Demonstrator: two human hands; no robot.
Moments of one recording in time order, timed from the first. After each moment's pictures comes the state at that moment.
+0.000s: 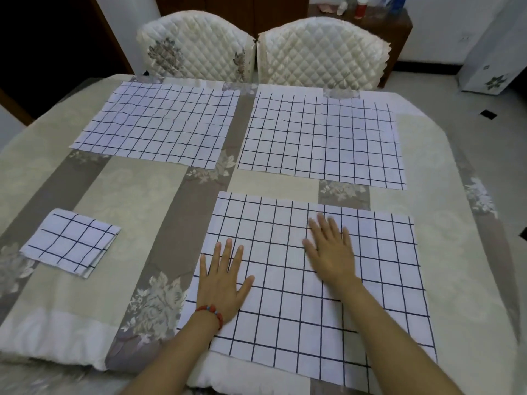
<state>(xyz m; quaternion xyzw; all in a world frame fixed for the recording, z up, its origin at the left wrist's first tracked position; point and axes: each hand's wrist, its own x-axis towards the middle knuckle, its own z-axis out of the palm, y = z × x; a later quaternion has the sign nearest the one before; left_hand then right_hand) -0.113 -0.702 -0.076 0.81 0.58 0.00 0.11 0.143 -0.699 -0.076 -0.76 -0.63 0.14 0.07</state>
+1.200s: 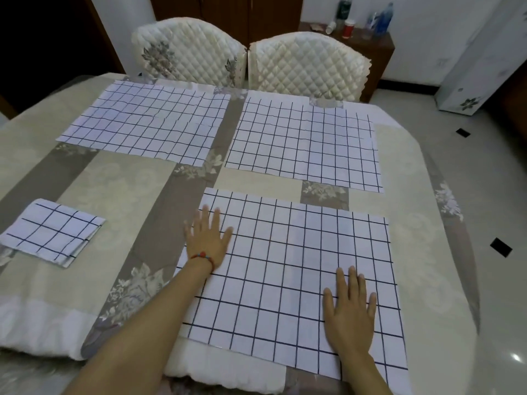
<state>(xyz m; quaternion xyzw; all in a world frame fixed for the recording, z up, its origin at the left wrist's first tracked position) -0.088 -0.631 -0.074 0.73 0.67 -0.02 0.14 0.149 -0.835 -0.073 -0.87 -0.48 0.12 0.08</state>
